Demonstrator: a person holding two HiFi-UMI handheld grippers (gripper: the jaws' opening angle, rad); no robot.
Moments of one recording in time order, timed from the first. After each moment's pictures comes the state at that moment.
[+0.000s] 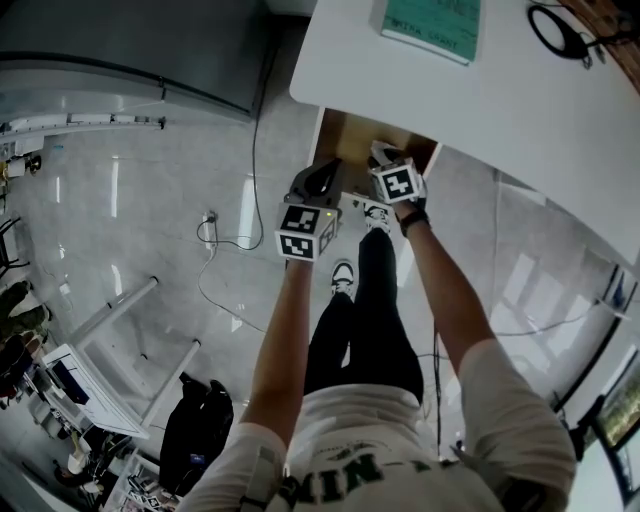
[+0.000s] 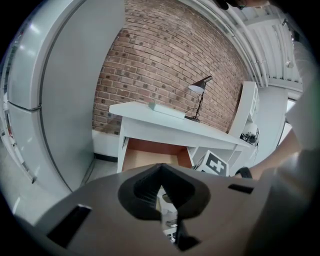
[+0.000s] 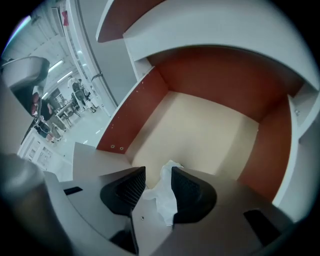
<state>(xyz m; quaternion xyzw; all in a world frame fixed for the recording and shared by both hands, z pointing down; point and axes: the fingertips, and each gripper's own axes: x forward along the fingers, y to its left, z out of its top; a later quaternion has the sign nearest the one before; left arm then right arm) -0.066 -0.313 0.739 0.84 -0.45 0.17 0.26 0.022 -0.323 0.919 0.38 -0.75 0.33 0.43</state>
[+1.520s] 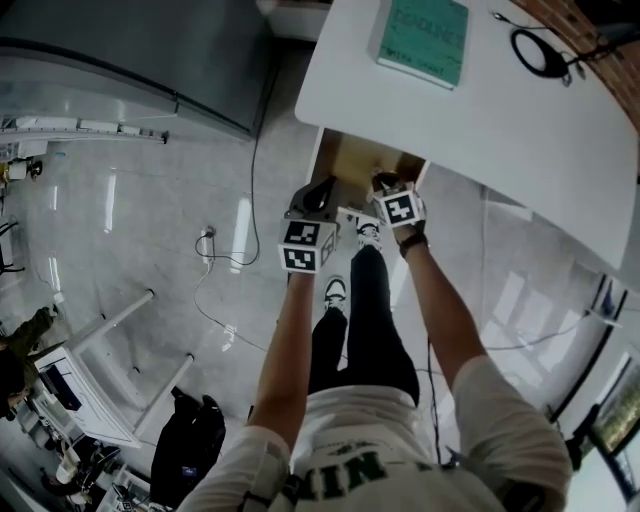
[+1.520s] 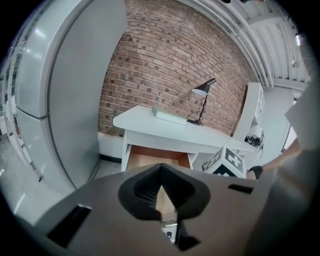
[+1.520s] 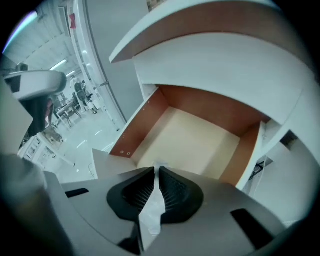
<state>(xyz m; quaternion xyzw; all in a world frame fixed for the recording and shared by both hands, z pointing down) -0.074 -0.308 0.715 0.82 -0.48 0.17 0.27 0.031 -0.309 0.870 0.38 -0.75 0.32 0.42</state>
